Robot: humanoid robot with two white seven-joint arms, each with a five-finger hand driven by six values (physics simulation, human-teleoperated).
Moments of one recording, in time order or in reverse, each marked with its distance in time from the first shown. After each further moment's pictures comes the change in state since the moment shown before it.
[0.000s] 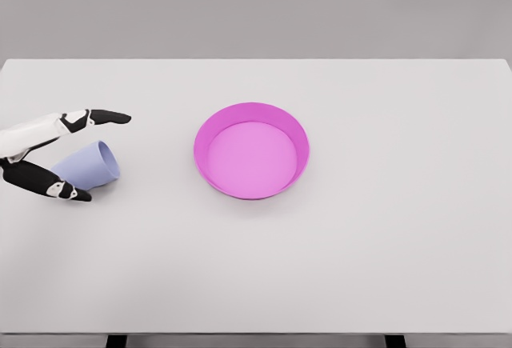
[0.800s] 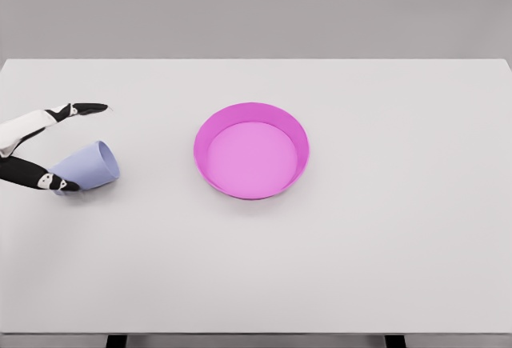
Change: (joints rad) left arm 0.163 0.001 0.174 -0.084 -0.090 0.325 0.111; right arm 0.000 0.000 -0.001 0.000 0.001 0.000 -0.001
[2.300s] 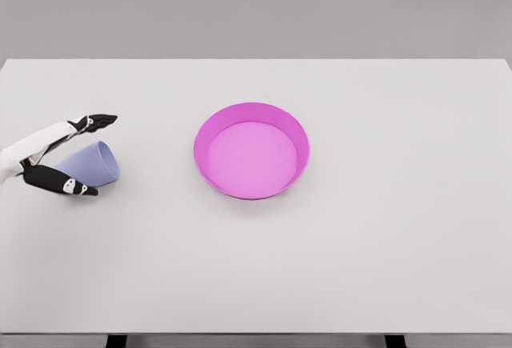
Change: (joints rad) left arm -0.023 -0.163 0.000 -0.001 -0.126 0.266 -0.016; right arm 0.000 0.000 0.000 0.000 0.000 0.000 0.000
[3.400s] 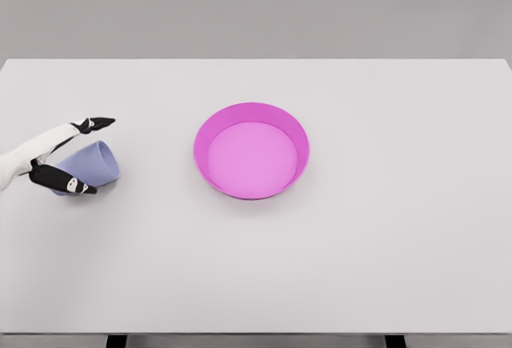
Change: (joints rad) left arm -0.017 -0.060 -0.004 0.000 -0.181 0.109 -0.004; right arm 0.000 0.000 0.000 0.000 0.000 0.000 0.000
